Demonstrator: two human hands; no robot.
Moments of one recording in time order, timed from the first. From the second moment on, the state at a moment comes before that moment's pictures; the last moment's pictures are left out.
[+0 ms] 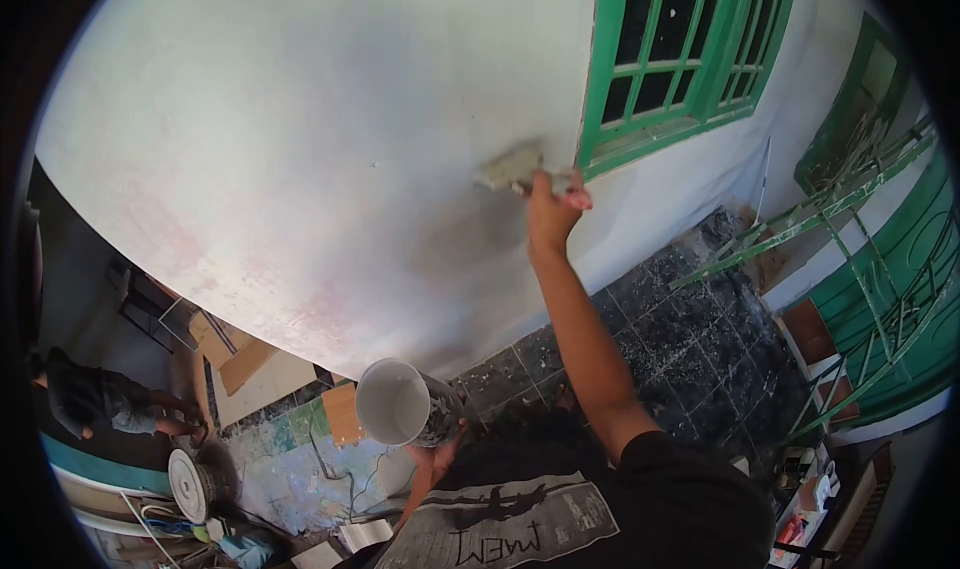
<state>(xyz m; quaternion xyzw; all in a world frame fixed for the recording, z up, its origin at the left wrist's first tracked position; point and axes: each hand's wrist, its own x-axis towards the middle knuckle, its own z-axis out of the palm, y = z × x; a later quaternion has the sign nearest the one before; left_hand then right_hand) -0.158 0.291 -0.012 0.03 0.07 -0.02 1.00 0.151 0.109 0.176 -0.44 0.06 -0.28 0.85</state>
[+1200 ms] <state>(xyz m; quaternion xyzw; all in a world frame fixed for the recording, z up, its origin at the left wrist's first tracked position) -0.115 0.282 -0.011 0.11 0.12 -0.04 0.99 0.009 0.142 0.247 -0.76 -0.47 0.25 0.37</state>
